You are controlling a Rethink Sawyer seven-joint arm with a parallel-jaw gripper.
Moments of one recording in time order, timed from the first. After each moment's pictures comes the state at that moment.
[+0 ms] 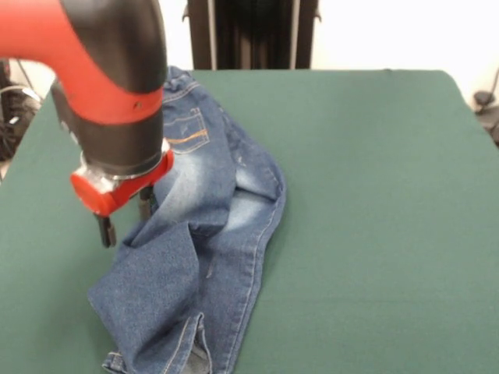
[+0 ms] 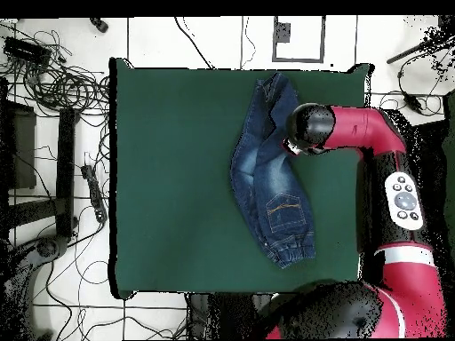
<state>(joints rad) -0.55 -0.34 0.42 1.06 -0.63 1.00 0.79</state>
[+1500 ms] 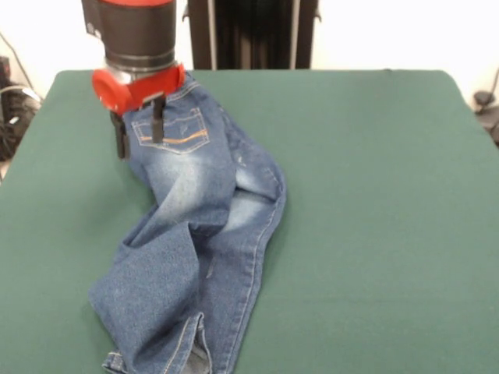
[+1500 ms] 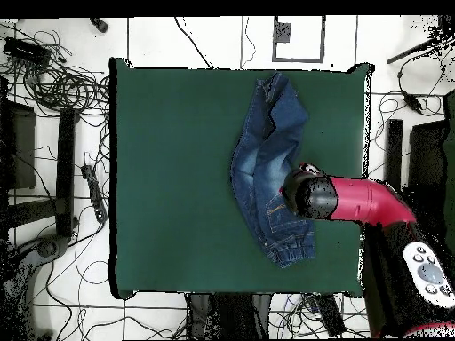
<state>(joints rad) -0.58 -0.63 0.24 1.62 -0.48 0.54 0.79</state>
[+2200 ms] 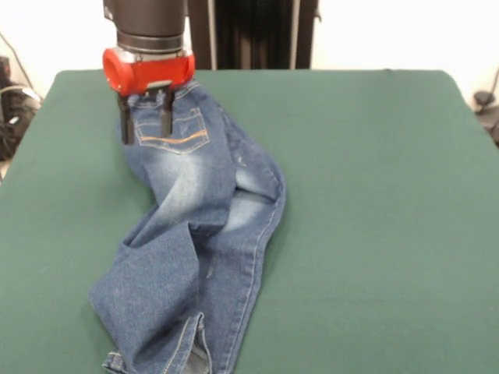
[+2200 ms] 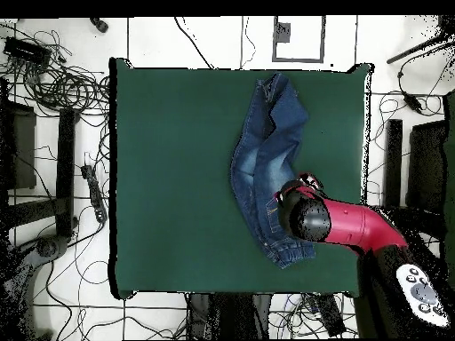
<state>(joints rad) -0.55 -0.64 0.14 1.74 -0.37 0.25 0.92</state>
